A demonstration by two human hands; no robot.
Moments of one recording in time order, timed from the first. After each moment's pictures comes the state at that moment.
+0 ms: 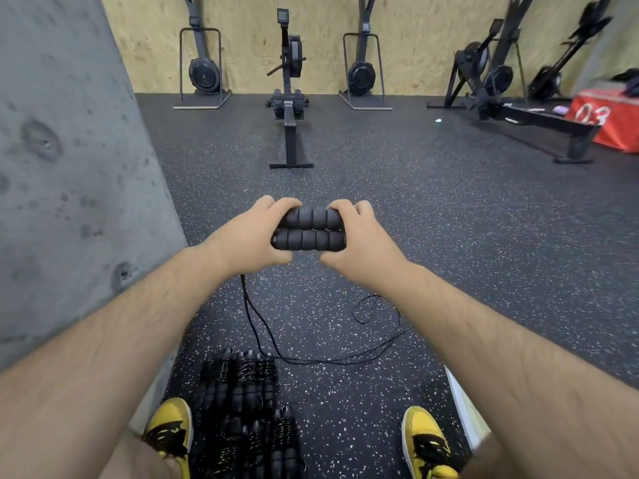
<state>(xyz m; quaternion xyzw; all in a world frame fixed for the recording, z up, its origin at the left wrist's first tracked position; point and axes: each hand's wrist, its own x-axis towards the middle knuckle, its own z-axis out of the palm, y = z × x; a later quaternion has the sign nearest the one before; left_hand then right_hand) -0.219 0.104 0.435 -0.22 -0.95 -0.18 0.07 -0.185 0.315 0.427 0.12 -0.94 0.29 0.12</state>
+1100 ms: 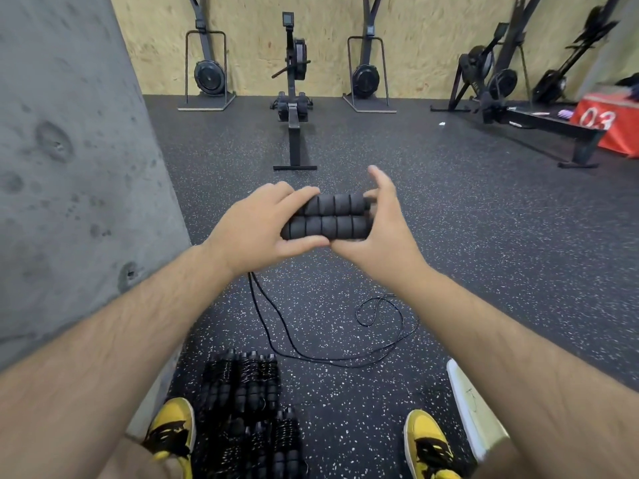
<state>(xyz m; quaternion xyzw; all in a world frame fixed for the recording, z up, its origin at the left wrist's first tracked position) -0.205 0.106 0.452 -0.33 -0.90 -0.11 0.26 -0.168 0.324 0.444 0.13 -0.84 0.50 0.17</state>
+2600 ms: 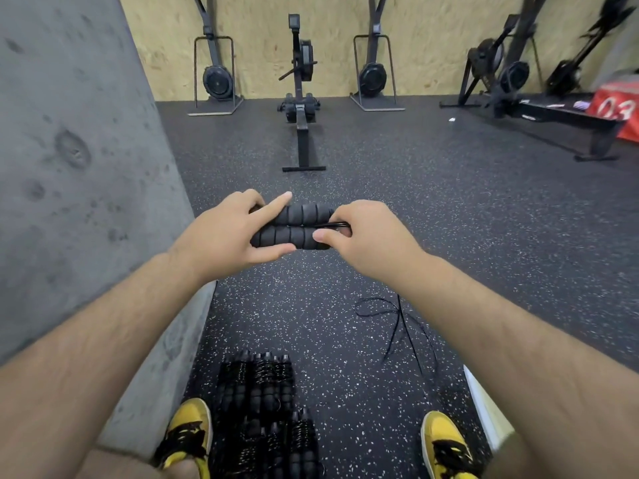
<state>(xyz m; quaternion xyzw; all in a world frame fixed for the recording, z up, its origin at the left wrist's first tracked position) -0.213 0.042 0.440 -0.31 -0.92 -0.05 0.25 -0.173 0.294 0.462 0.18 -0.94 0.22 0.16</state>
